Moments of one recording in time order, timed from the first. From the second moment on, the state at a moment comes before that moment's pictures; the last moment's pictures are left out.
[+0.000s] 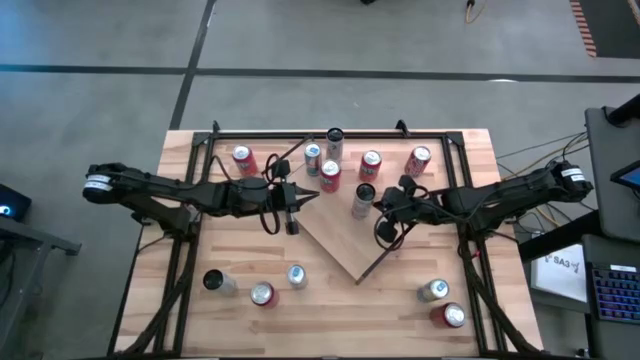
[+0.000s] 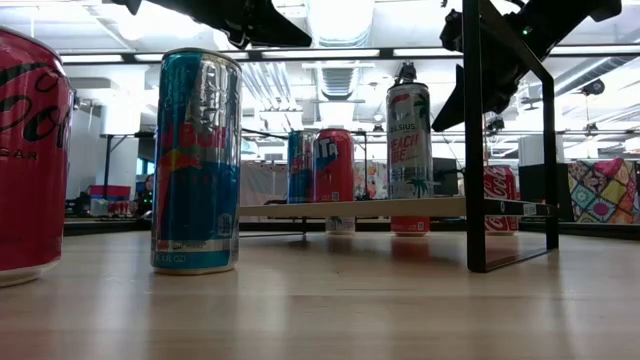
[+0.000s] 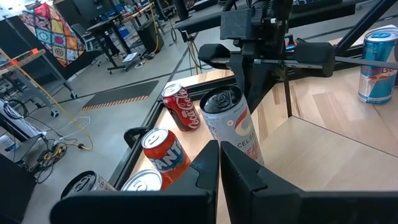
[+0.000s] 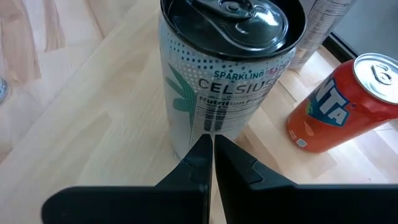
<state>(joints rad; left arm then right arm) -0.06 1.30 0.86 0.20 -0.33 0.28 0.12 1.16 0.73 -0.36 0.44 0.36</state>
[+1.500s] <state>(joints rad) -0.06 1.30 0.86 0.19 -0.33 0.28 0.12 1.14 0.76 -0.28 0.37 0.34</state>
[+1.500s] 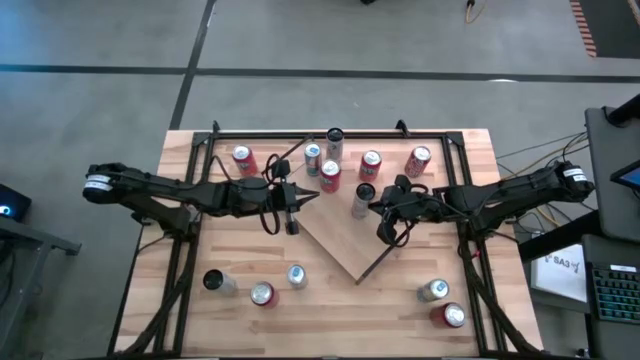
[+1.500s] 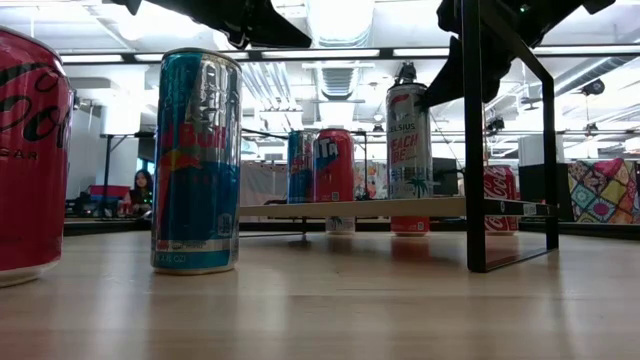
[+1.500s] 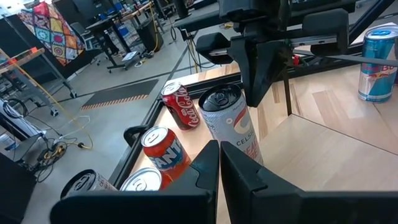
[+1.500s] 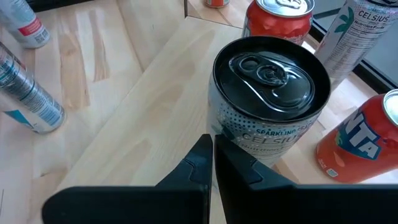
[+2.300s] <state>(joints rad) -0.06 1.30 0.86 0.19 -0.33 0.28 0.12 1.14 0.77 -0.20 0.34 0.30</state>
